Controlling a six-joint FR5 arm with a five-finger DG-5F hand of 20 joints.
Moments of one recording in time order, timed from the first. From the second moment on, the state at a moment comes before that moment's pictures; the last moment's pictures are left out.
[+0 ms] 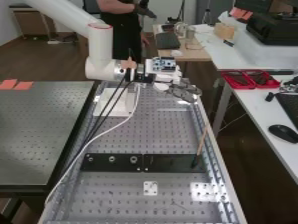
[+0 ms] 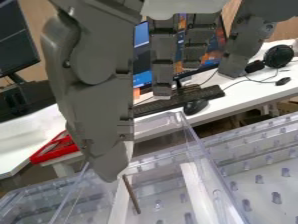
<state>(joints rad) 1.85 -2.15 -1.63 -2.66 -1.31 -0.46</state>
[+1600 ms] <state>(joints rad) 1.78 -1.83 -1.77 -2.62 -1.32 -0.61</state>
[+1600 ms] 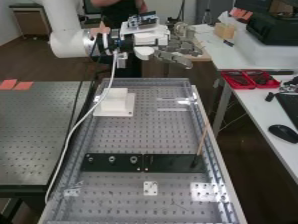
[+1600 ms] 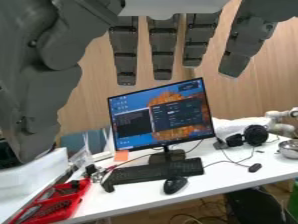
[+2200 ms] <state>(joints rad) 1.77 -1.83 -1.76 -2.63 -1.32 -0.62</state>
